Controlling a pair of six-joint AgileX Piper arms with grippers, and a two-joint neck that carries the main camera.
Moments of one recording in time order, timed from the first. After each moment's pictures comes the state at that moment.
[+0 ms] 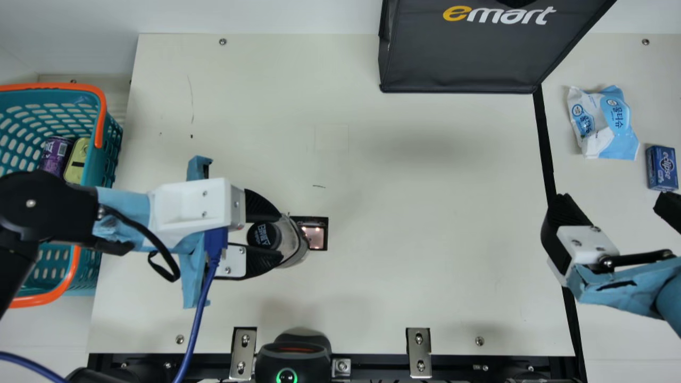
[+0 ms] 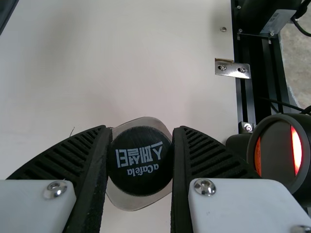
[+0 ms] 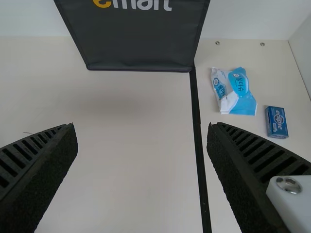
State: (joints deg) left arm -16.9 72.3 -55.8 -47.5 69.9 81.9; right arm 0.6 42.6 -69.7 -0.8 69.1 0.0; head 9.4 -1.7
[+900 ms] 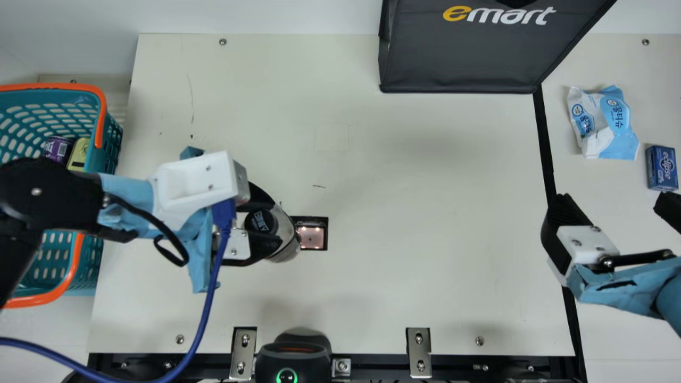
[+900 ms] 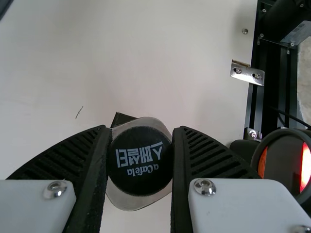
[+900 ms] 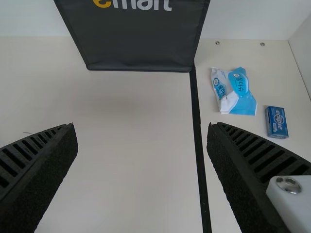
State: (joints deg) left arm -19.3 74.3 -58.9 -42.4 67.1 68.2; right arm 0.6 42.6 -69.7 -0.8 69.1 0.0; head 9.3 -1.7
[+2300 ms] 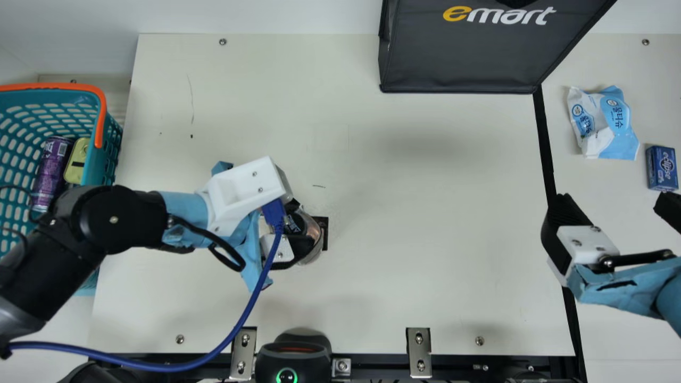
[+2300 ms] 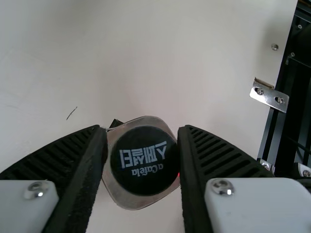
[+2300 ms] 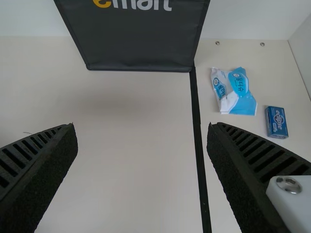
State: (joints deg) left arm -30.1 76.3 -54.2 -38.9 51.5 53.8; right arm 0.6 42.6 -69.7 -0.8 69.1 0.0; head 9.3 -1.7
